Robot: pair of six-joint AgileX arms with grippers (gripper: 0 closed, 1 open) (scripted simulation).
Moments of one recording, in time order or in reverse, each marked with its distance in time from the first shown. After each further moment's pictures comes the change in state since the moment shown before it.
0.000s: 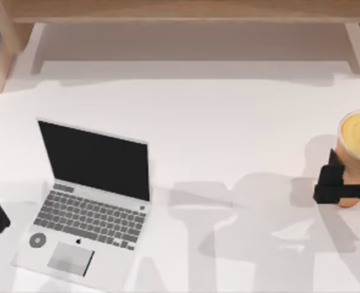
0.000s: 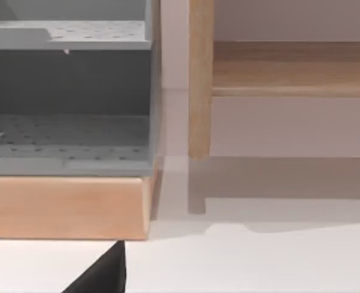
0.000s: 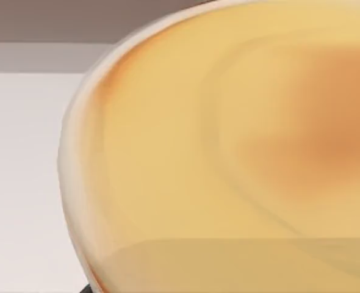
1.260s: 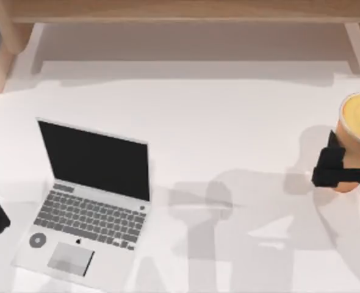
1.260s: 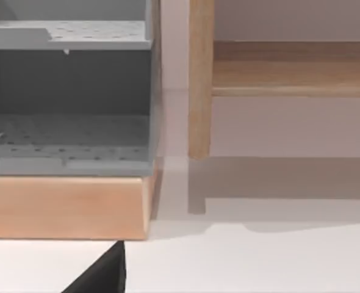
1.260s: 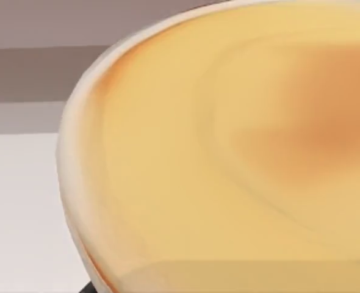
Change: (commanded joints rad) left arm 0.000 0.000 0.000 0.000 0.000 0.000; right arm 0.026 -0.106 0.052 -0.097 0.029 0.022
